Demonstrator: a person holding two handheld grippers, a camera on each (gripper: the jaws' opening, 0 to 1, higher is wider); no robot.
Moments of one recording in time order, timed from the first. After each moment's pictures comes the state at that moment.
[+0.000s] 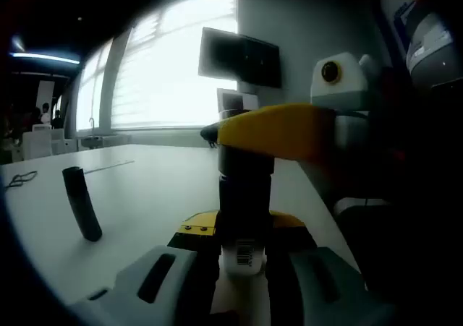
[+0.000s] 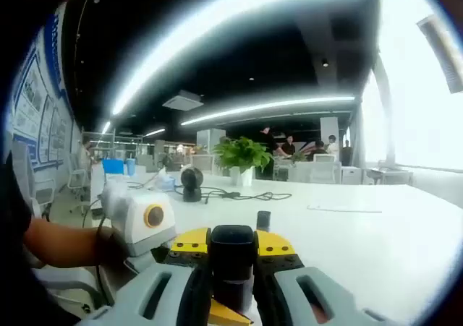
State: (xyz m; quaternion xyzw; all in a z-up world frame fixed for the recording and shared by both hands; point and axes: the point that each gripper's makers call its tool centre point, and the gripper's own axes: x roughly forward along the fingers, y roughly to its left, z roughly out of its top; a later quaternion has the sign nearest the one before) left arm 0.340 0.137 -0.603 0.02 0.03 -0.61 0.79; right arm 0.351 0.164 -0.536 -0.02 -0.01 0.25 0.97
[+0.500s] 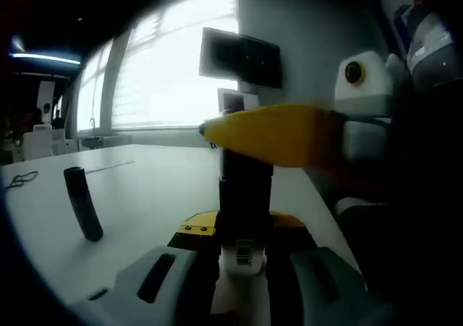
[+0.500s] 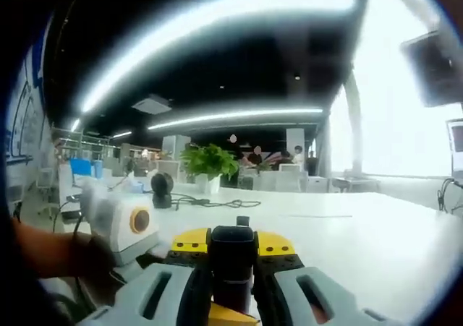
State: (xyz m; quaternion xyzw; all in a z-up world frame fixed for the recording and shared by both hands) left arm 0.343 0.139 -0.603 0.02 0.02 -0.61 0.79; right arm 0.349 0.160 -0.535 -0.02 -0.04 0.15 0.99
